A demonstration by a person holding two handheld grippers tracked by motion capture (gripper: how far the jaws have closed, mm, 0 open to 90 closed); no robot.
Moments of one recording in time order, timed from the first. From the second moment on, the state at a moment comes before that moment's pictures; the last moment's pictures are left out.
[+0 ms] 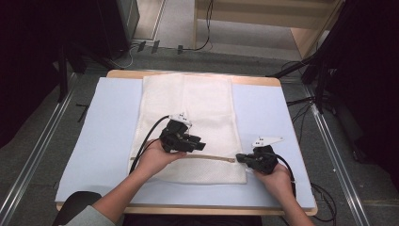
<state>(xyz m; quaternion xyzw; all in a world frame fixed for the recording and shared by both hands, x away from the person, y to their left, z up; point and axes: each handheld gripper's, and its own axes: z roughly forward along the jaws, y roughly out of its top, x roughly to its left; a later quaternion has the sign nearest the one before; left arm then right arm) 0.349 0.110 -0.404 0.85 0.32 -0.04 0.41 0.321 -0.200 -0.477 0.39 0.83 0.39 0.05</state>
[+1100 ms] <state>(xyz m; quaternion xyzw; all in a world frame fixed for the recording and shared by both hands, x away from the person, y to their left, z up) 0.344 0.027 -0.446 0.88 0.30 -0.07 0.37 0.321 -0.201 -0.476 0.38 0.84 0.38 0.05</state>
